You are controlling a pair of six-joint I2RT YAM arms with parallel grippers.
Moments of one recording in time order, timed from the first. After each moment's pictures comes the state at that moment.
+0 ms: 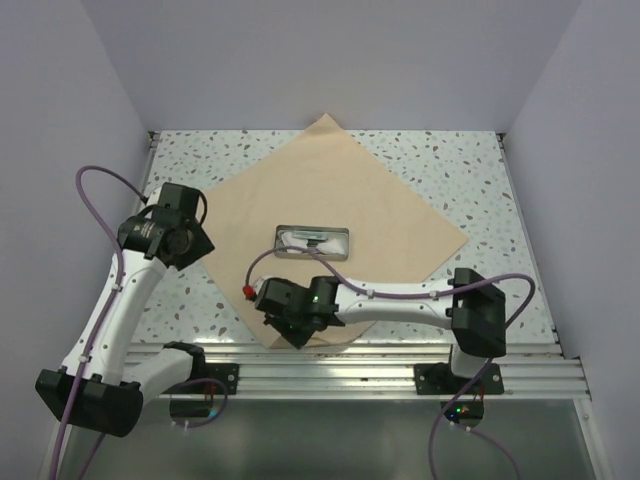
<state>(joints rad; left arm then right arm) -0.21 1.08 1.16 -1.17 -0.29 -0.77 1.39 1.78 1.33 -0.73 0.04 0.42</state>
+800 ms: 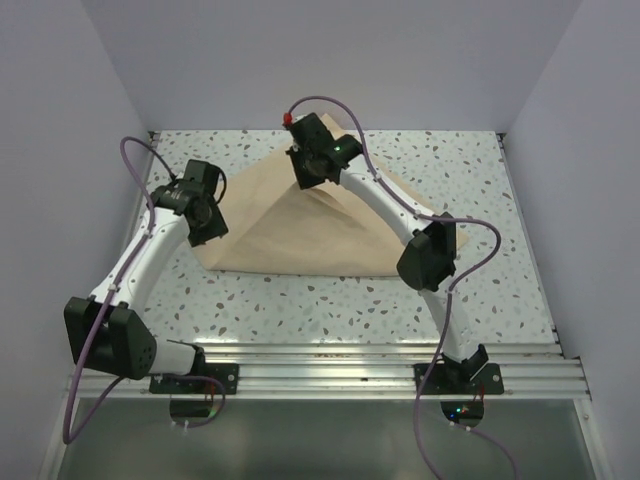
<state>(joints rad) -0.20 1.35 1.24 -1.01 -0.29 -0.64 0.72 2.25 2.36 -0.93 0.15 0.24</state>
